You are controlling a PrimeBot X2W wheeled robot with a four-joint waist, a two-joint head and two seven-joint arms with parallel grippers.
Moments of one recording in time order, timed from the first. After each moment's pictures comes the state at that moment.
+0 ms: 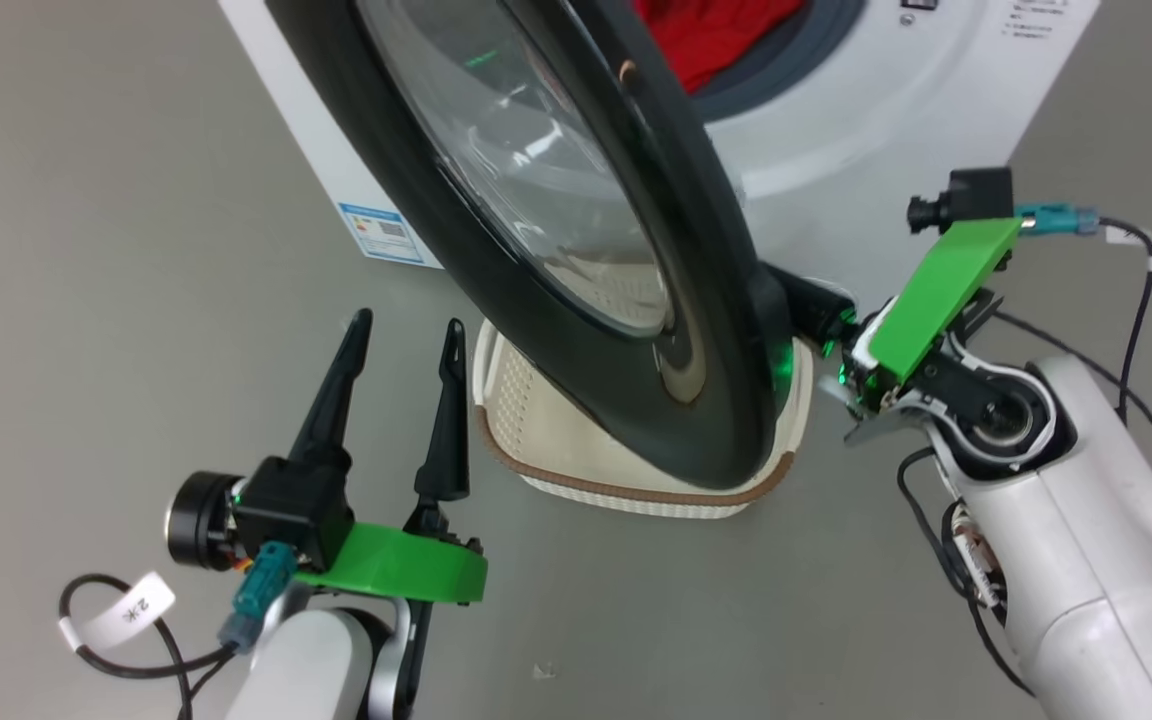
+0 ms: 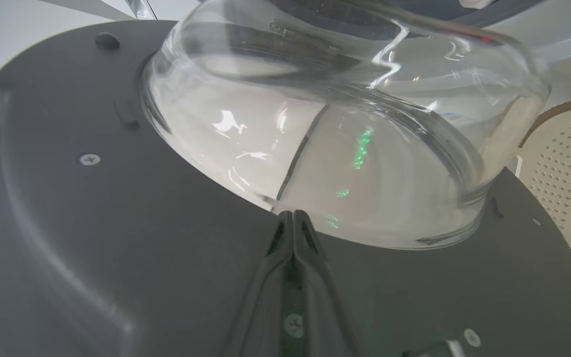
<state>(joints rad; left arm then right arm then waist) -0.38 0.03 -0.30 0.18 -0.21 0.15 -0.25 -0.68 -0.07 0.20 0.47 1.51 0.12 0.58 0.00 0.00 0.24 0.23</state>
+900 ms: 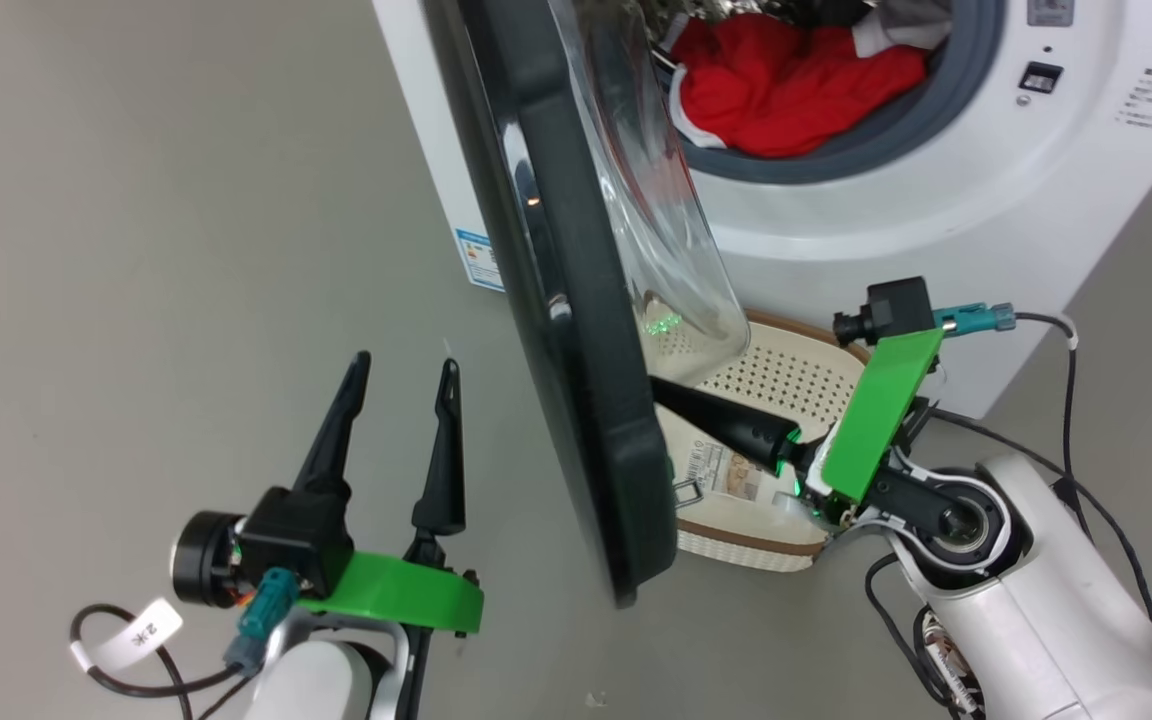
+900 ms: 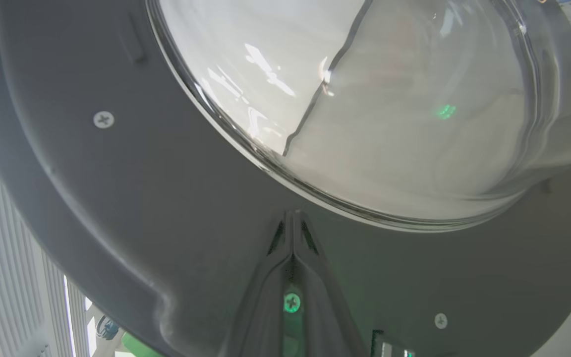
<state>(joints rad) -0.33 0.03 -0.29 0.20 -0.22 0.15 -0.25 -0.50 -0.07 0.29 0.33 1.53 0.12 0.65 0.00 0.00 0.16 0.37</state>
